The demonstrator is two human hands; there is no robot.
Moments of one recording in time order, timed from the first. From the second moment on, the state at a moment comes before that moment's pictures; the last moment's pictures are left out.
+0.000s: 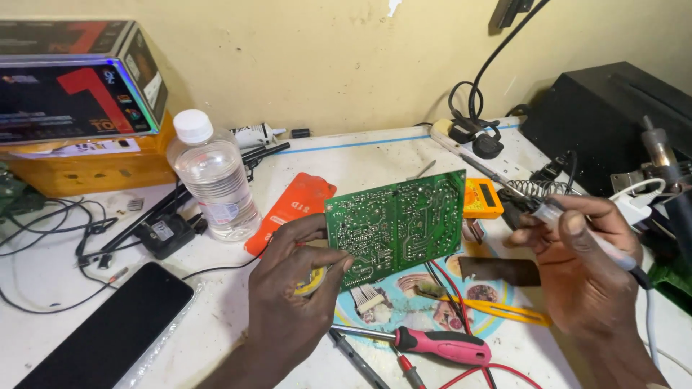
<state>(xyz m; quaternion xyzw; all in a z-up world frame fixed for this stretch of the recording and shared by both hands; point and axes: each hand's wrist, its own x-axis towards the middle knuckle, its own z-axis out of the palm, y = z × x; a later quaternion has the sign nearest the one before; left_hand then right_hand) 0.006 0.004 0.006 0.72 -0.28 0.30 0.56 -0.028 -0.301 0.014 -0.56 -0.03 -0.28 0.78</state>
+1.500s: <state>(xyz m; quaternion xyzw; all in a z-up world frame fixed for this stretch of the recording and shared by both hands) 0.005 0.005 0.005 0.73 -0.03 0.13 0.67 -0.057 -0.232 0.026 -0.85 -0.14 -0.30 0.40</state>
